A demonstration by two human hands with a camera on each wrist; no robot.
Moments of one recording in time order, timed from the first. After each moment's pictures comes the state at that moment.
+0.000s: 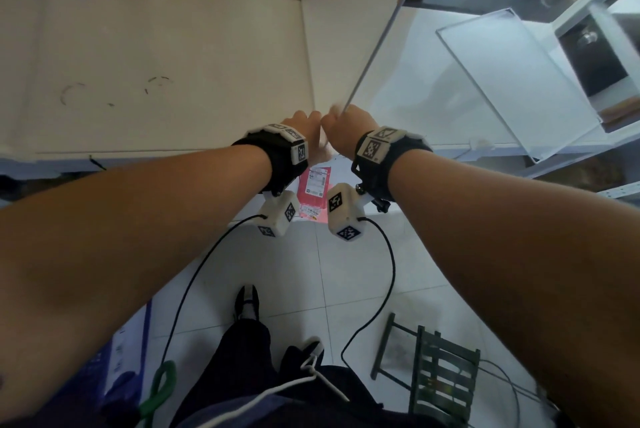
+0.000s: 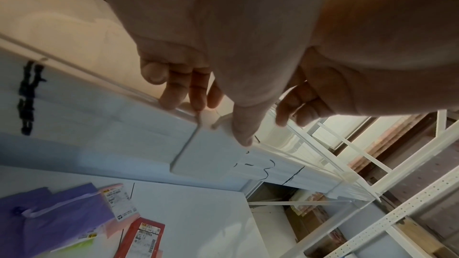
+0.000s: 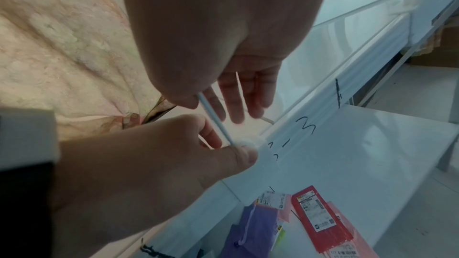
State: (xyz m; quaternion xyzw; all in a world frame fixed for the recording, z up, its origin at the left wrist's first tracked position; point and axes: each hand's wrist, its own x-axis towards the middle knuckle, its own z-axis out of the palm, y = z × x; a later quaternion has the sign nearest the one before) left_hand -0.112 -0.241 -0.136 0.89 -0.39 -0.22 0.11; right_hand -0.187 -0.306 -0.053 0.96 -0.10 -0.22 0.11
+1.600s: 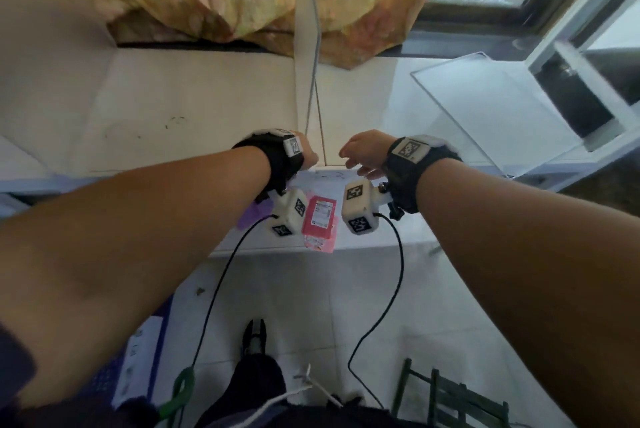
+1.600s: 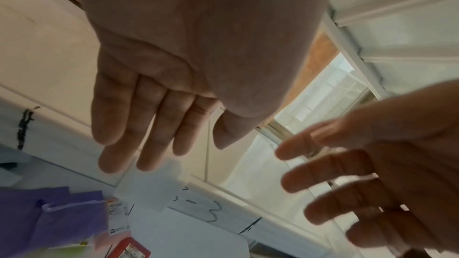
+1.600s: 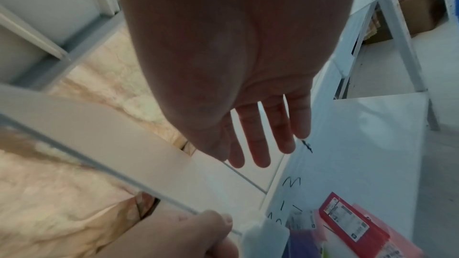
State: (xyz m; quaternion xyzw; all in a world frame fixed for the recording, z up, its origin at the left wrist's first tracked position) left_hand -0.171 -0.244 -0.044 0.91 -0.25 -0.31 0.07; right_hand -0.273 -0.355 0.001 0.82 -0.35 -0.17 -0.42
